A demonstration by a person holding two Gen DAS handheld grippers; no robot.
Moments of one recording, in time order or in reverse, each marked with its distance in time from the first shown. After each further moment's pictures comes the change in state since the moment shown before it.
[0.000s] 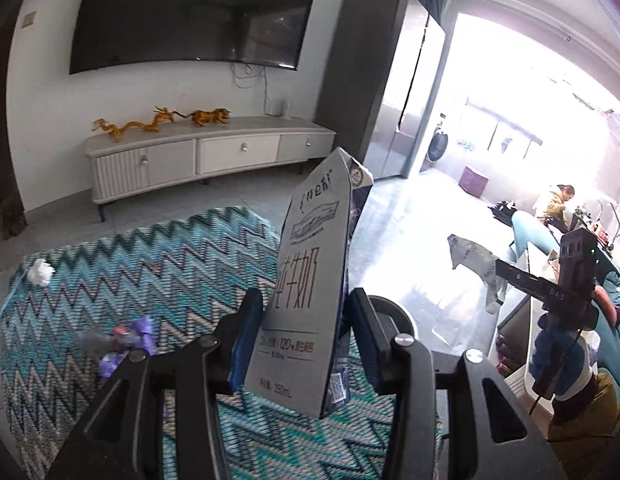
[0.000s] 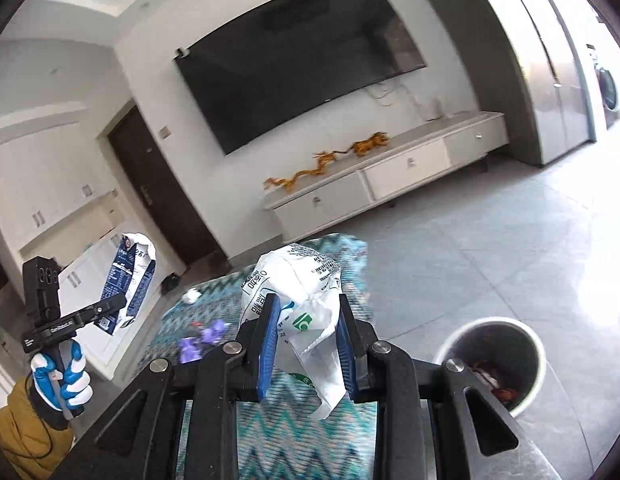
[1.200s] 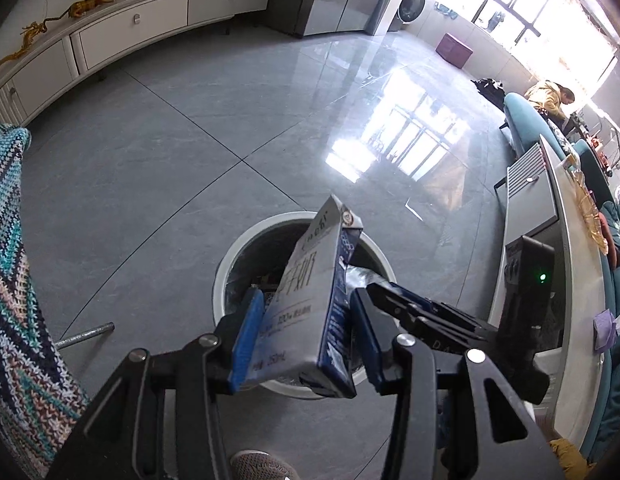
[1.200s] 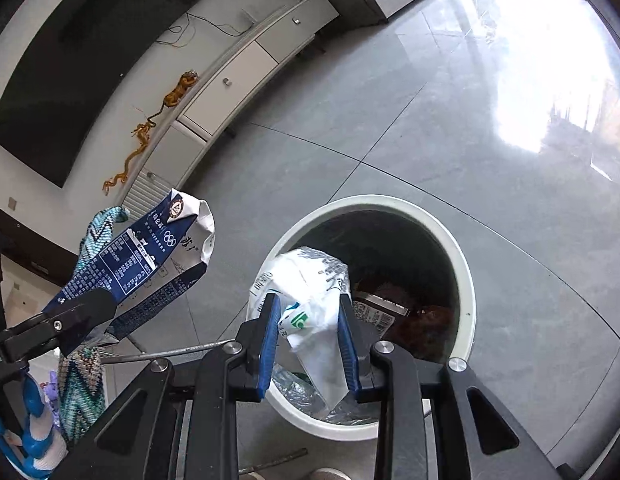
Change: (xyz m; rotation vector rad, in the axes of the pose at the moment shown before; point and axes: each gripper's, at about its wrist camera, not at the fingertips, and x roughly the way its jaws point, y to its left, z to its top) left arm 0.394 -0.158 -0.034 0.084 0.513 -0.116; right arm 0.132 -0.271 -0.100 0.490 0.237 -0.310
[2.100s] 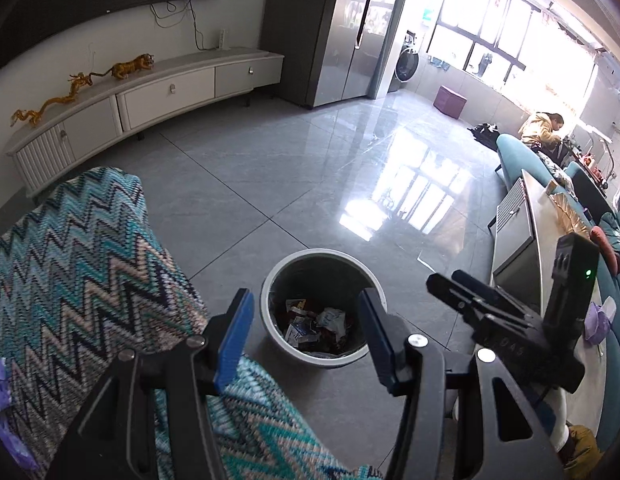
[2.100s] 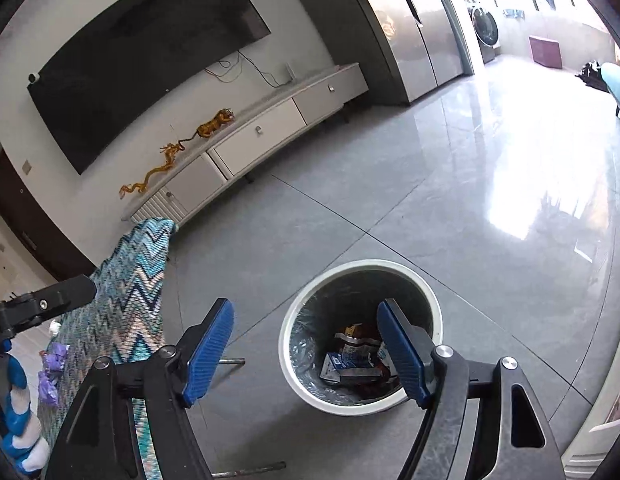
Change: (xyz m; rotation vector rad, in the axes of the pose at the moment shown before) left arm -0.190 -0.010 -0.072 0.032 -0.266 0.089; right arm -0.147 0.097 -0.042 -0.226 -0.267 -0.027
